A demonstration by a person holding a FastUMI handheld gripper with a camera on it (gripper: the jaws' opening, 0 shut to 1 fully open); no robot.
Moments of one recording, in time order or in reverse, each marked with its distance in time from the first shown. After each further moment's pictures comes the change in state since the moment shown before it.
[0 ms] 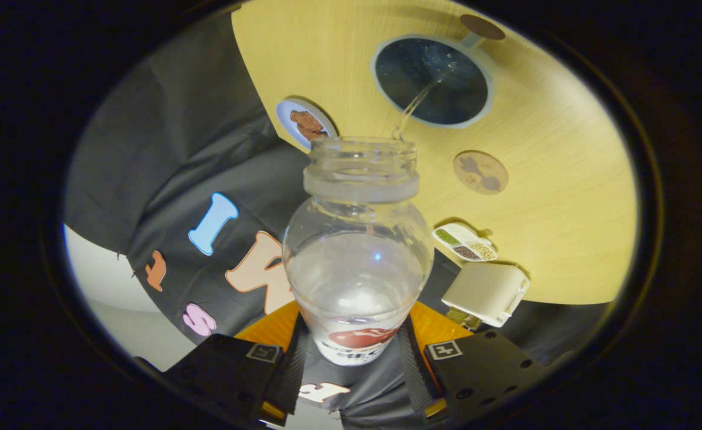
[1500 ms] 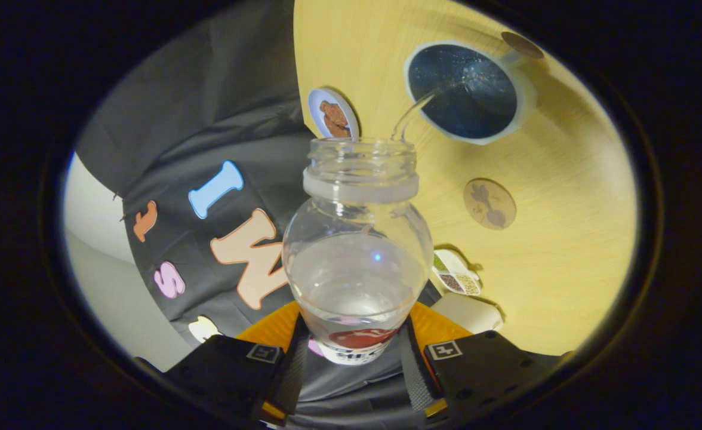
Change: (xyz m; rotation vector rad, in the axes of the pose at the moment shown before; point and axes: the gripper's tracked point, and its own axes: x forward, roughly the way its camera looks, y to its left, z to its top) arm 0.010 -0.027 0.005 -0.270 -0.045 0.023
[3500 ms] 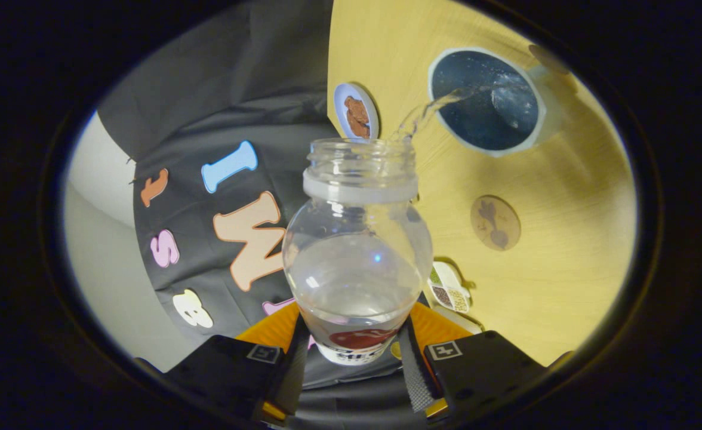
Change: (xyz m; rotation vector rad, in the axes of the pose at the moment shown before) arm 0.000 -0.008 -0.007 -0.180 -0.007 0.035
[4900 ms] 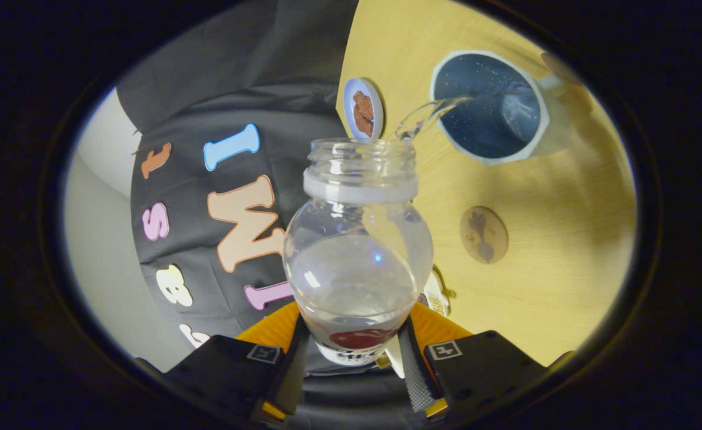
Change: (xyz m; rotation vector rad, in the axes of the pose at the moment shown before) arm -0.001 -0.019 -0.006 -0.137 0.020 -0.026
